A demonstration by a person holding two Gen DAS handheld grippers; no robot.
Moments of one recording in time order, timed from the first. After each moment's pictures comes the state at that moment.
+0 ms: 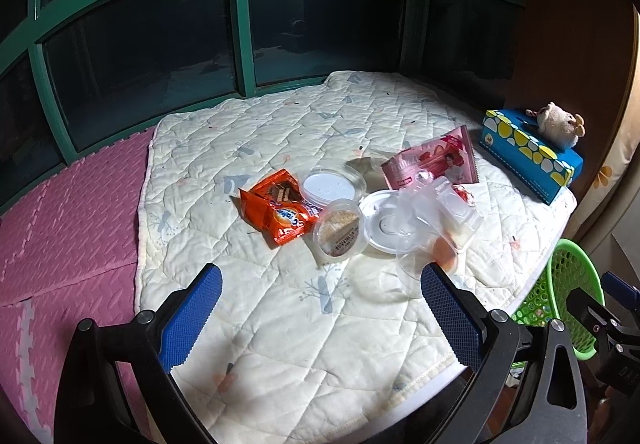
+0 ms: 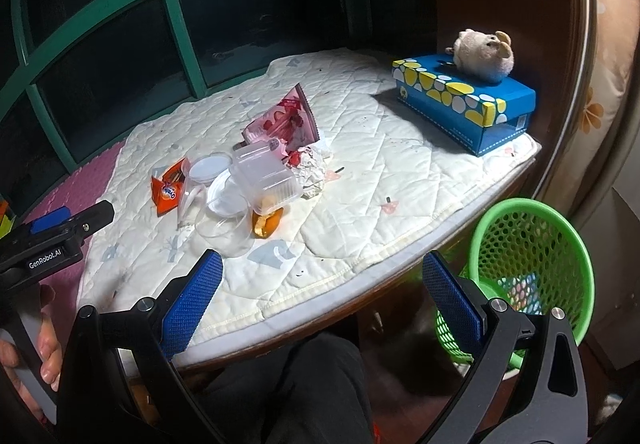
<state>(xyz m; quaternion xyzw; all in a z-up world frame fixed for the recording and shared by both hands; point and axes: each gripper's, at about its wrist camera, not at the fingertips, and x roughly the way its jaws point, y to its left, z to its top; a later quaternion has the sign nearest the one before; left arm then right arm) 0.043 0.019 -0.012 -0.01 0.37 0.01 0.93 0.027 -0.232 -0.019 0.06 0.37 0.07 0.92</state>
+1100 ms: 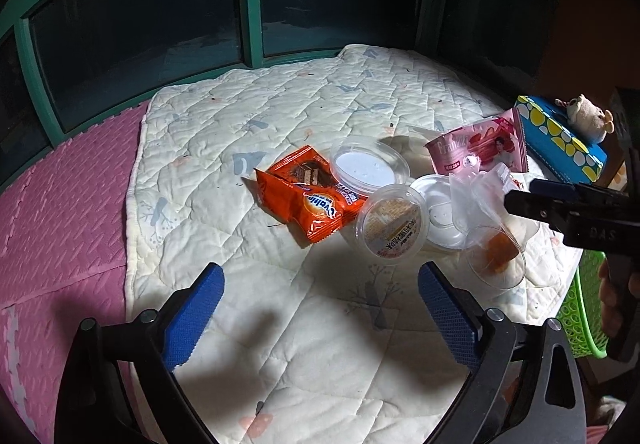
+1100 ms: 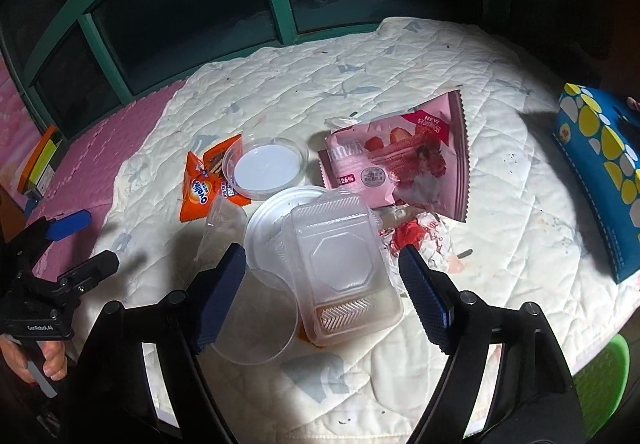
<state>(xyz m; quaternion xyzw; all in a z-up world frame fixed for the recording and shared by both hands) 0.089 0.061 -0.057 -0.02 0.41 0.00 0.91 0.185 -0.165 -0.051 -0.01 0.43 0.26 0.86</state>
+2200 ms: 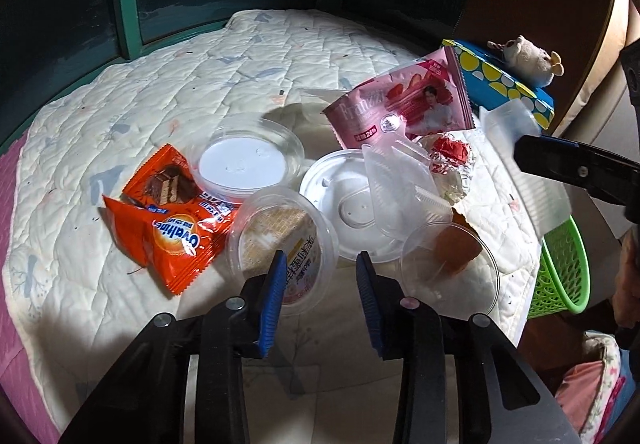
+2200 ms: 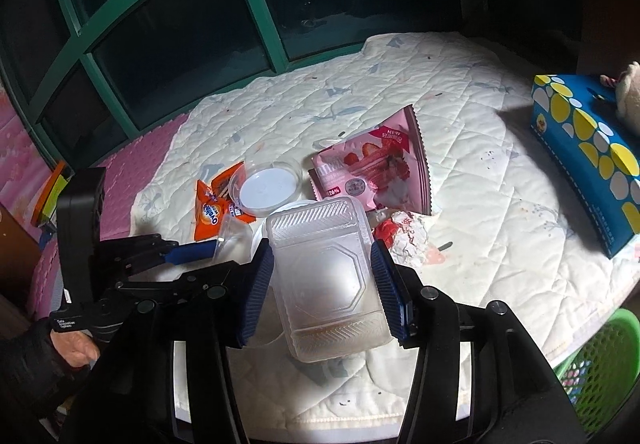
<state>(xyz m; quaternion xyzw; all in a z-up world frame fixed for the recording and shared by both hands) 0.157 0.007 -0.101 0.01 0.45 -0.17 0.88 0.164 -0.199 -0.030 0.04 0.40 0.25 0.88</state>
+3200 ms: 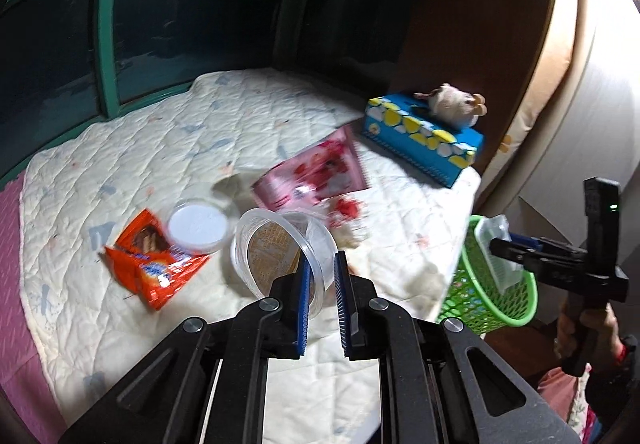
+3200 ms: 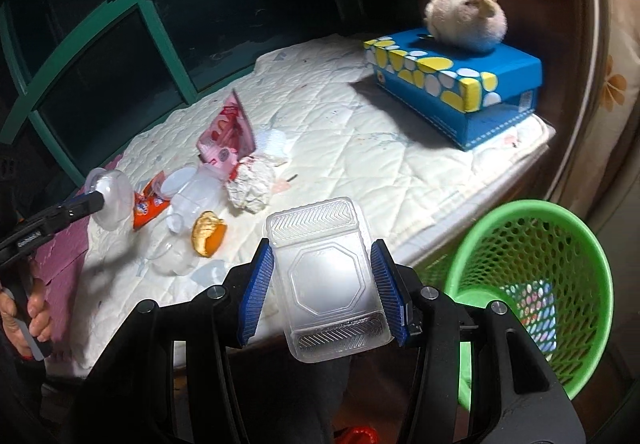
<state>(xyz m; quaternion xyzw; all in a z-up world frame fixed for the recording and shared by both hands) 0.100 -0.024 -0.012 -0.01 0.37 -0.24 0.90 0.074 -0.328 -0.052 0.11 0.39 0.10 0.91</state>
